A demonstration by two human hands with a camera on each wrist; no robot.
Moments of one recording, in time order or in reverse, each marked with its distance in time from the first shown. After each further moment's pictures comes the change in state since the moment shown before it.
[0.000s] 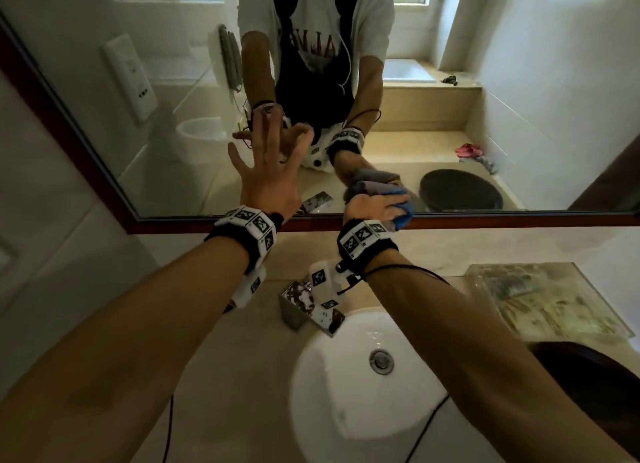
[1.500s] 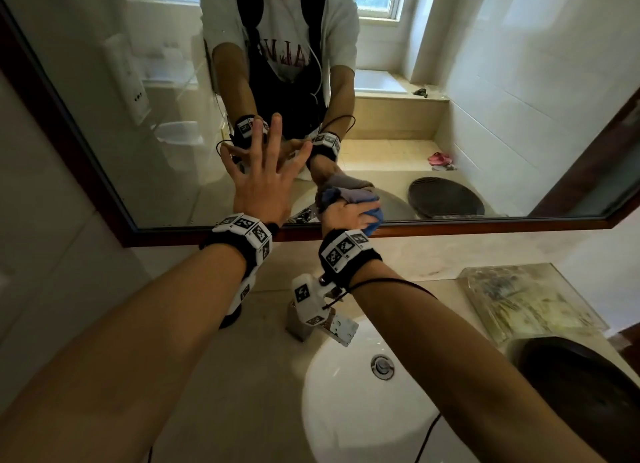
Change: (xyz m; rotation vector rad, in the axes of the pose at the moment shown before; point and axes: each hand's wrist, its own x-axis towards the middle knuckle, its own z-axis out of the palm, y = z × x) left_hand 0.001 -0.048 0.002 0.078 -0.040 0.096; right_hand -0.020 -0.011 0.075 0.239 0.145 0.023
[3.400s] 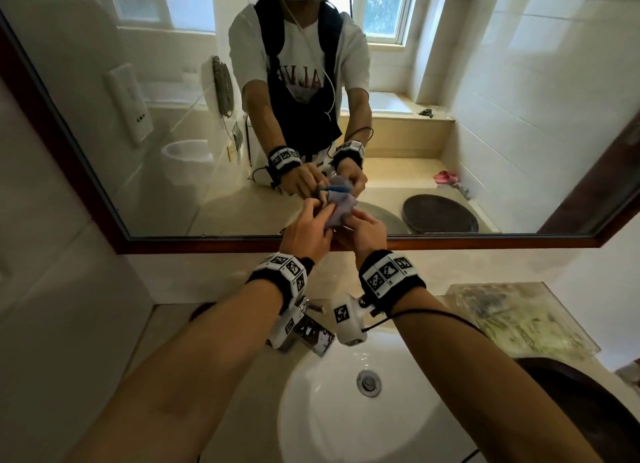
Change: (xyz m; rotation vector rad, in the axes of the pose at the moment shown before) left_hand -0.021 0.105 0.025 -0.612 -0.073 -0.068; right_hand 0.027 0.010 -0.106 0.469 -0.548 -0.018
